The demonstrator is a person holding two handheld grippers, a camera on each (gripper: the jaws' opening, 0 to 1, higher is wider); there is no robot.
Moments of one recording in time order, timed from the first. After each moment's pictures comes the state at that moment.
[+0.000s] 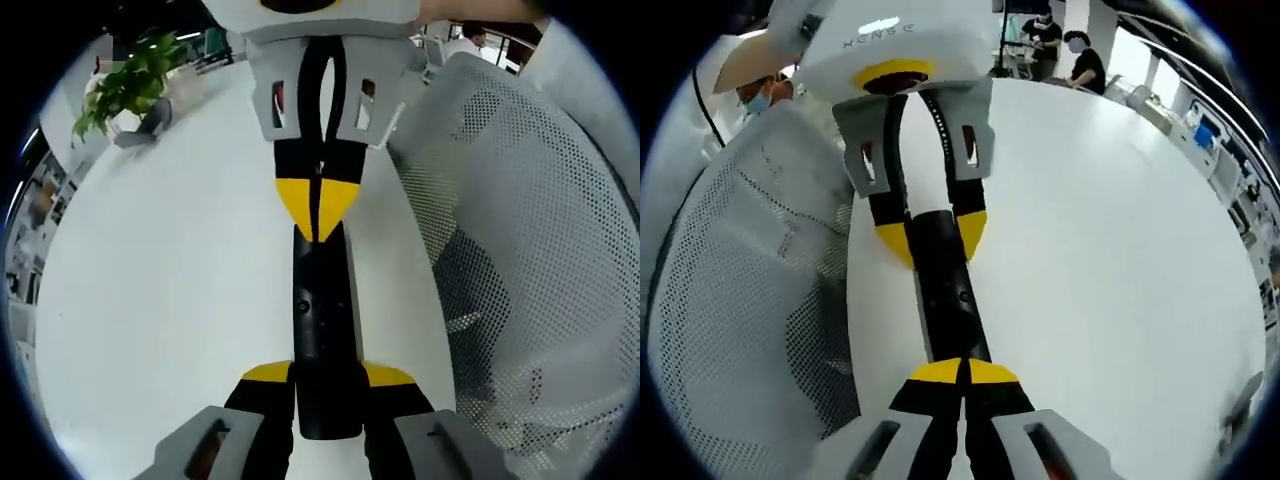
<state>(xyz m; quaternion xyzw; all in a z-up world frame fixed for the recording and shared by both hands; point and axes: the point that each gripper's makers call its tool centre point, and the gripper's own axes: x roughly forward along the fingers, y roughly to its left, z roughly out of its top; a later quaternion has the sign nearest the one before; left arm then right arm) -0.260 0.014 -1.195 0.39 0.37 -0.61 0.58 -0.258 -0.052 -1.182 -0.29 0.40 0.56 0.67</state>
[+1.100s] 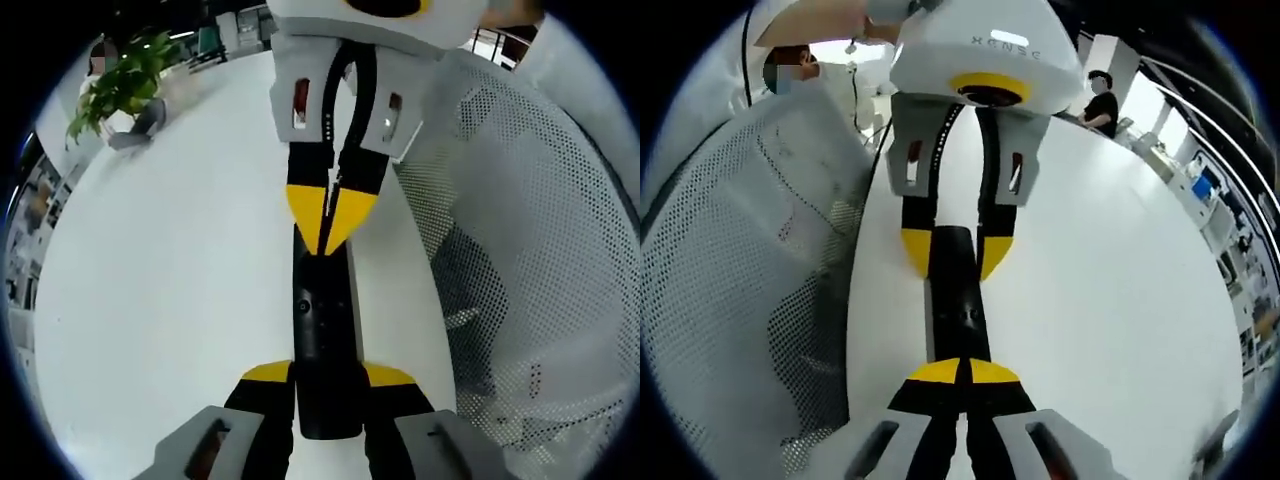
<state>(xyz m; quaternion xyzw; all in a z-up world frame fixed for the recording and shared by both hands) -0.259 0.015 -1.196 0.40 0.37 -0.62 0.57 -0.260 -0.038 -1.178 -0.36 0.30 0.57 0.68</state>
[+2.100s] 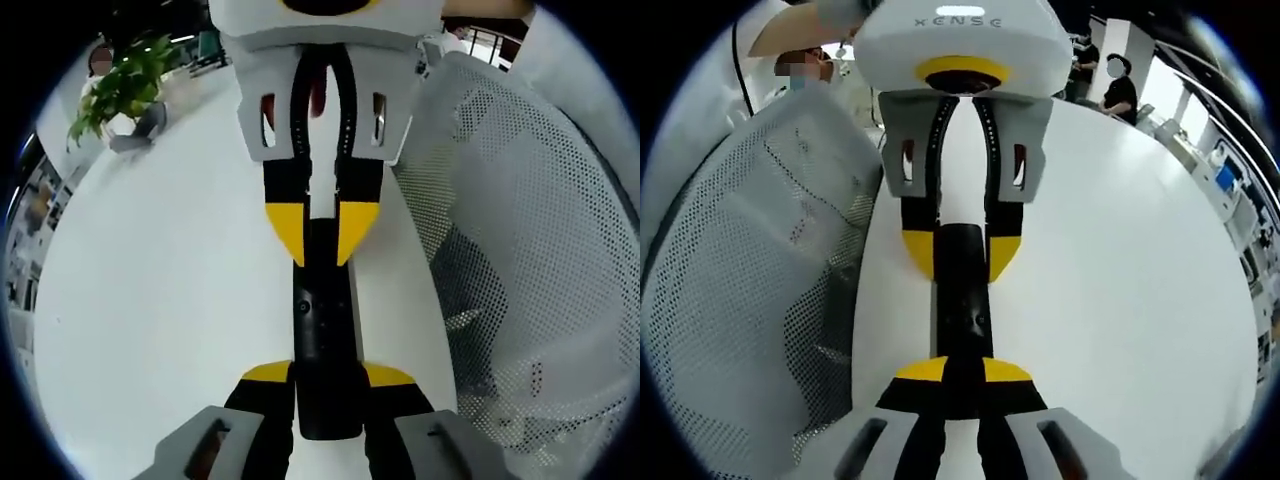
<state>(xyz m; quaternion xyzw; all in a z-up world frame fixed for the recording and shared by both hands) -0.259 0.014 -1.195 0.39 0.36 -0.62 0.57 -0.263 -0.035 -1.185 -0.35 0.34 0.60 0.63</state>
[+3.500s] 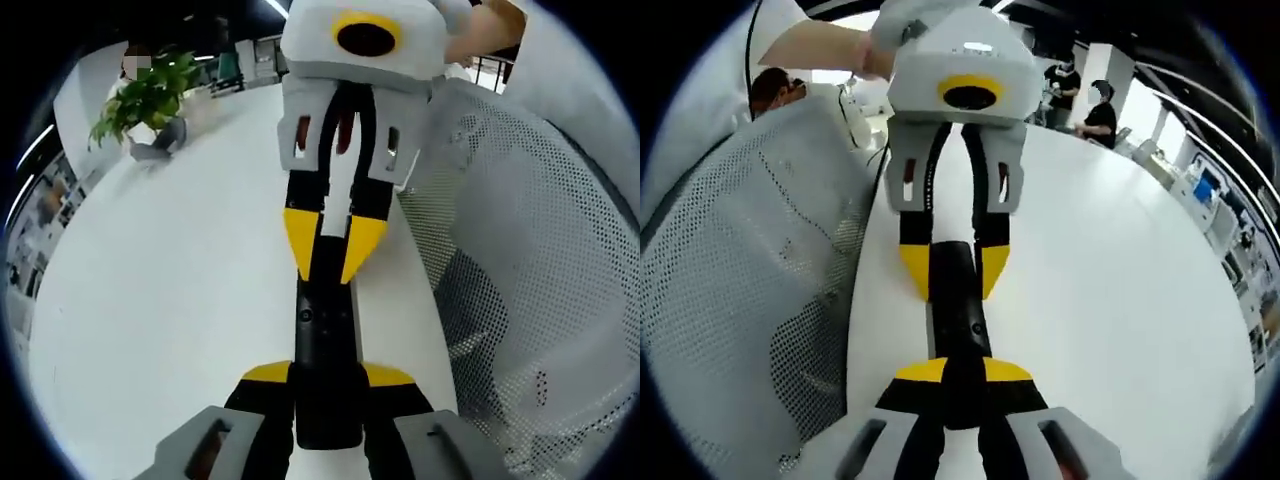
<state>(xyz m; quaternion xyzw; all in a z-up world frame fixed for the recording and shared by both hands) -0.259 0.015 -1.195 0.34 0.32 -0.63 0.62 -0.263 -0.025 -1.181 -0.30 0.26 0.60 0.69</state>
